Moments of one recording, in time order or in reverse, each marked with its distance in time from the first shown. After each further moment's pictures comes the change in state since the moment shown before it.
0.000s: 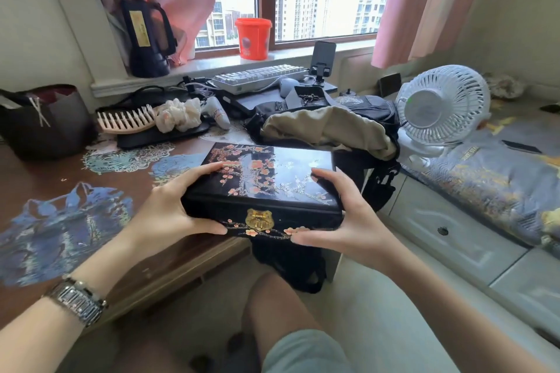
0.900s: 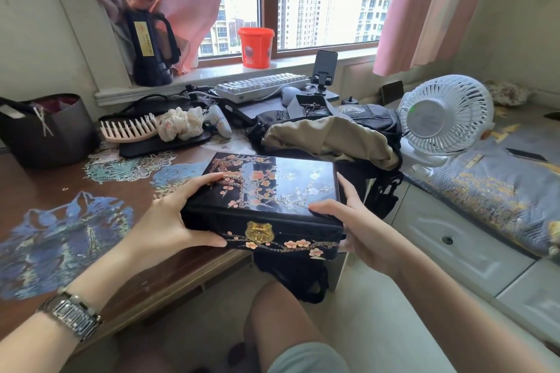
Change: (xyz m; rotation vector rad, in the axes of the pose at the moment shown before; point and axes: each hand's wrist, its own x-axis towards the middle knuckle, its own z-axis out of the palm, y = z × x) left_hand -0.001 0.003 -0.002 -0.026 -0.046 -0.034; right_hand 0.023 0.002 -0.008 0.574 -0.088 0.495
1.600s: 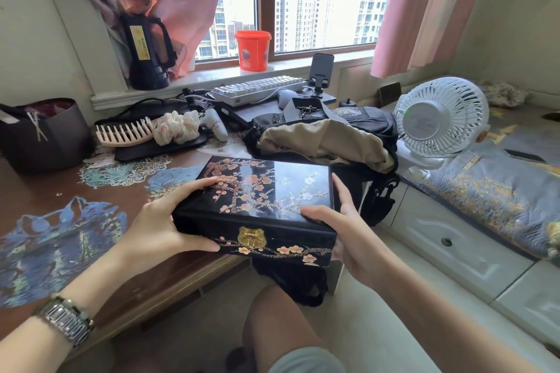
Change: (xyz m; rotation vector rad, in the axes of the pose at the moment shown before) left_hand 0.002 -0.004 0.000 -0.071 0.026 0.032; right_hand -0.007 0.004 0.012 0.098 0.030 -0.084
